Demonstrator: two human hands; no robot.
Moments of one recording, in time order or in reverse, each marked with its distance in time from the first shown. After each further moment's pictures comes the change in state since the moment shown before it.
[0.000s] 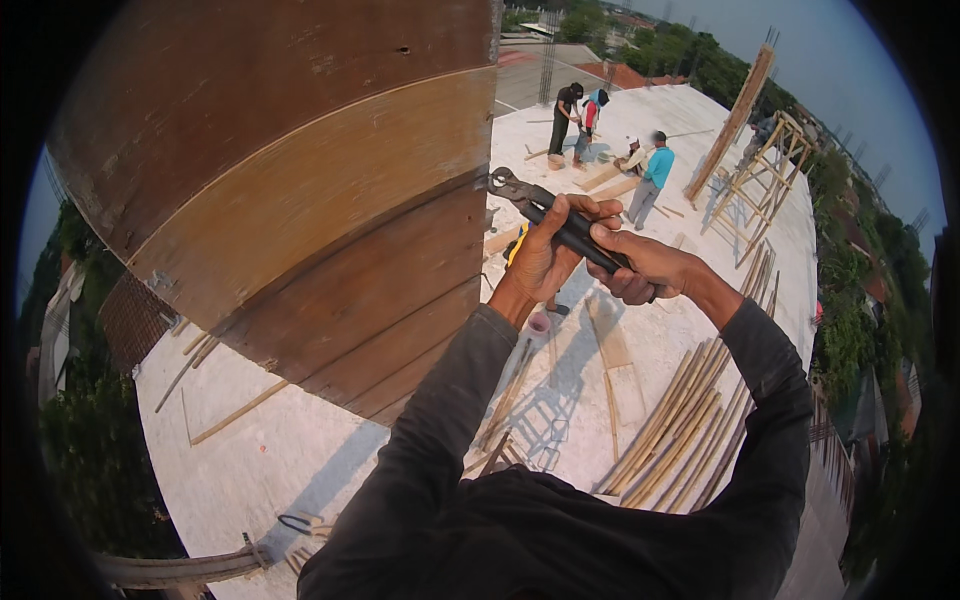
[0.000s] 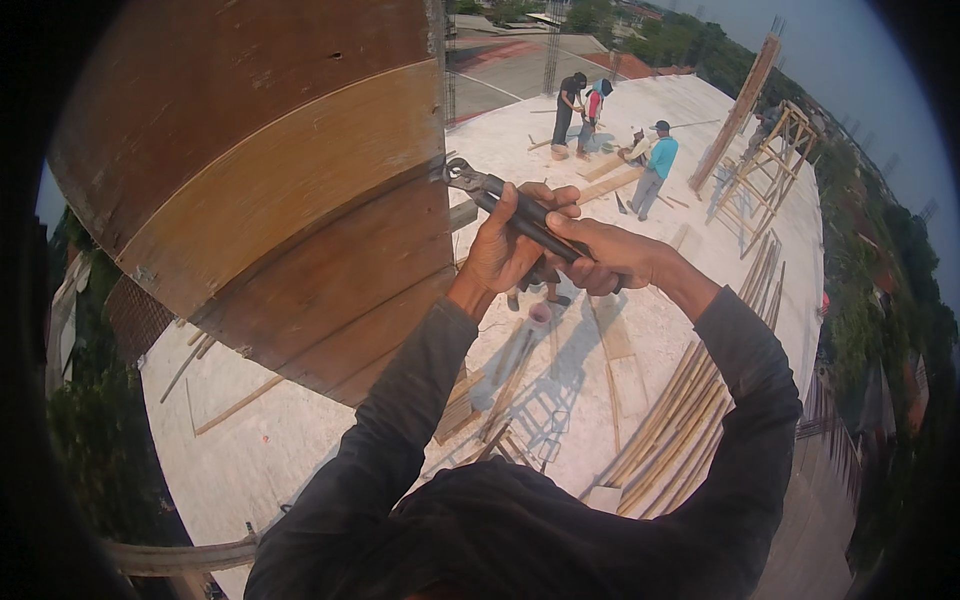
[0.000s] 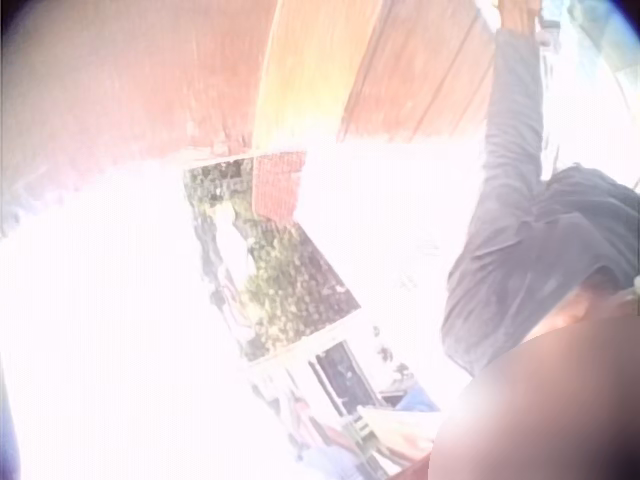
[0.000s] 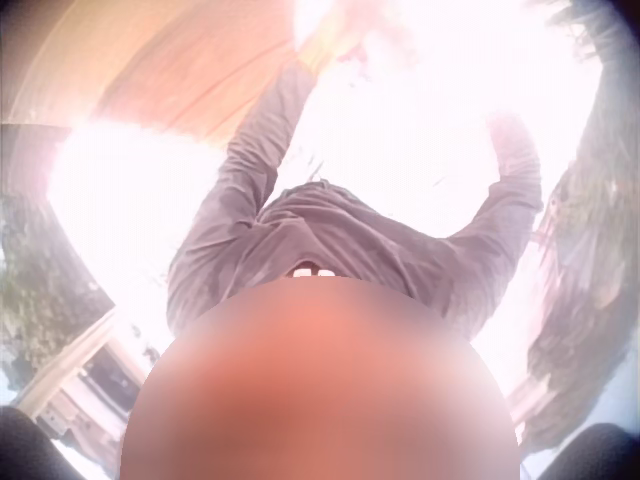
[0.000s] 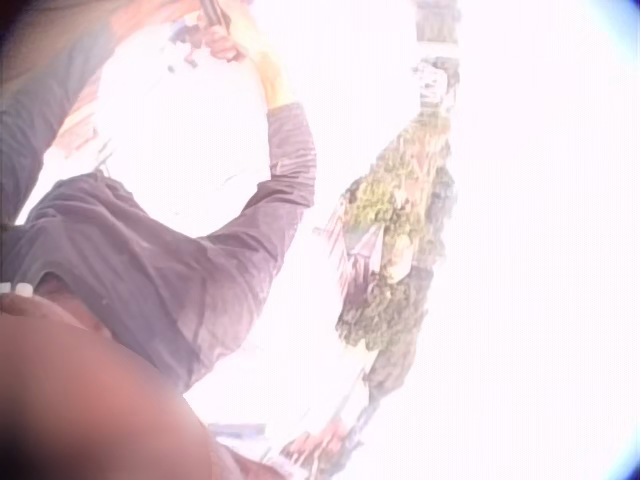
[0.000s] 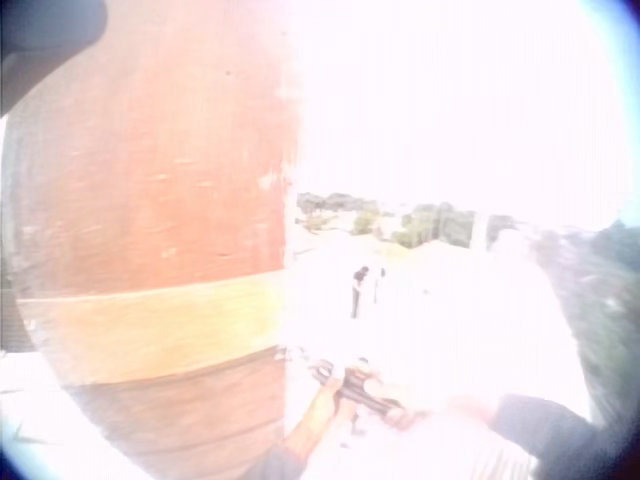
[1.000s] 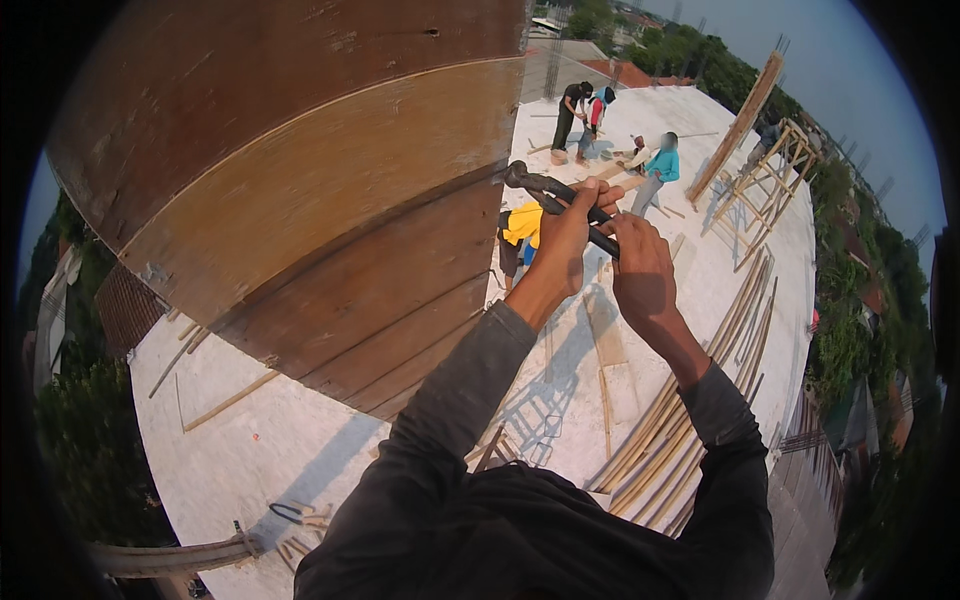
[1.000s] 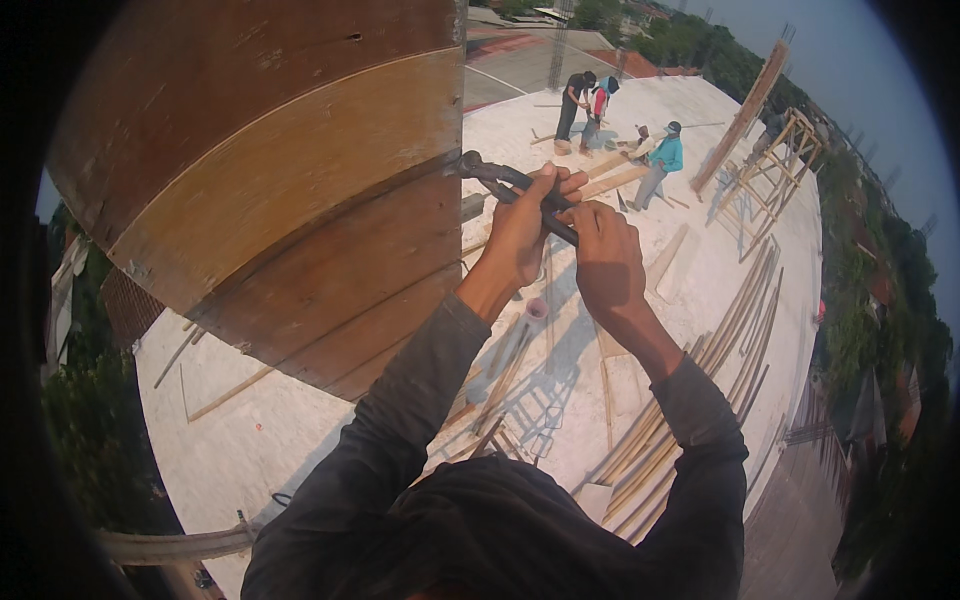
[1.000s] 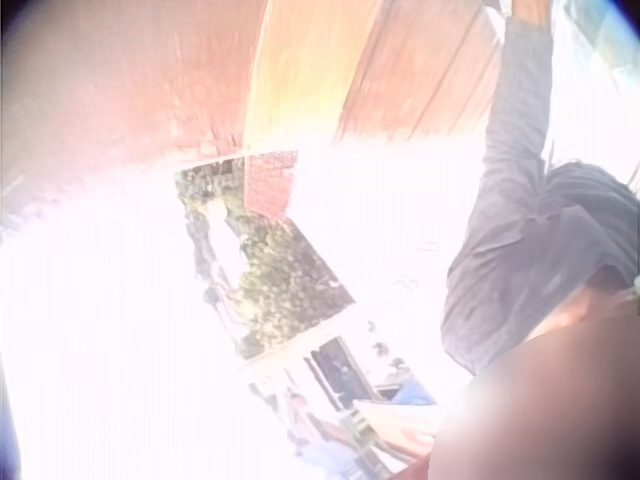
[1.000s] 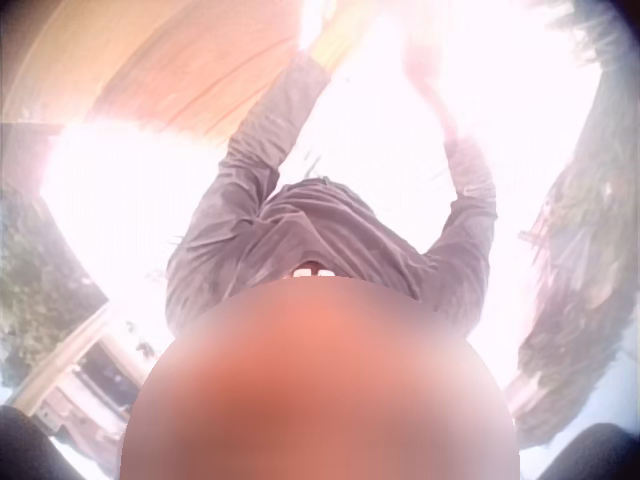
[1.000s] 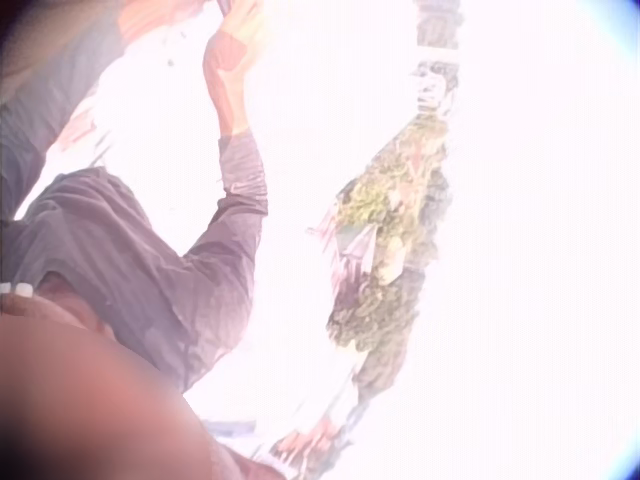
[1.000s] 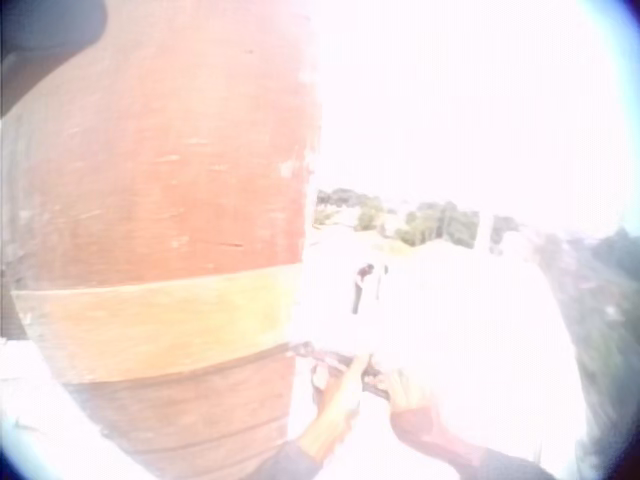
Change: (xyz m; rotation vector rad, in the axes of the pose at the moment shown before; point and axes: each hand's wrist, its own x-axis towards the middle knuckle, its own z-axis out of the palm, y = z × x) left_hand 0.013 0.012 0.035 0.241 0.474 -0.004; right_hand 0.034 0.043 0.047 -1.371 1.221 -0.872
